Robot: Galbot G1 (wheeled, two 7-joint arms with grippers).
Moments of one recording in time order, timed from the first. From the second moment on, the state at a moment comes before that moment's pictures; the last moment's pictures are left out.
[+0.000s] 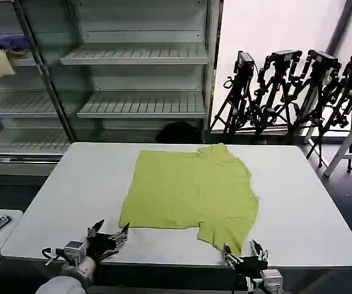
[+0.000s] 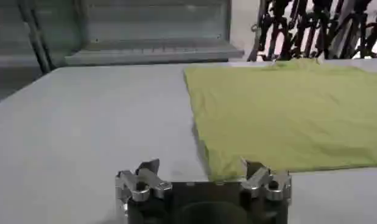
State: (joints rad) left arm 1.45 -1.27 -0.54 -2.08 -0.30 0.58 0.02; right arm -1.65 1.47 0.43 2.24 0.03 -0.57 0.08
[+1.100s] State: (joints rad) left arm 1.44 -1.29 -0.49 -2.06 -0.25 0.54 0.04; right arm -1.64 1.48 0.43 2.22 0.06 -0.53 0.07
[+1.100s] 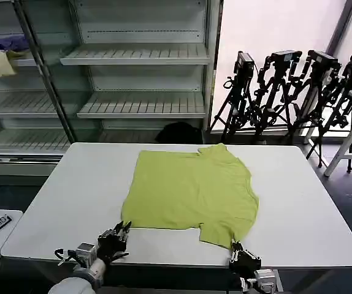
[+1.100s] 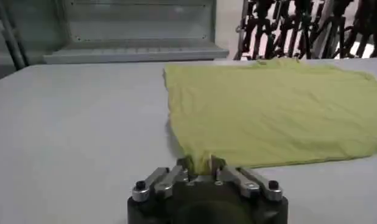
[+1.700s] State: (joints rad) left arm 1.39 -1.29 -0.53 -2.07 -0.29 0.55 0.08; right arm -1.55 1.49 0.44 2.20 0.15 -0.49 0.11
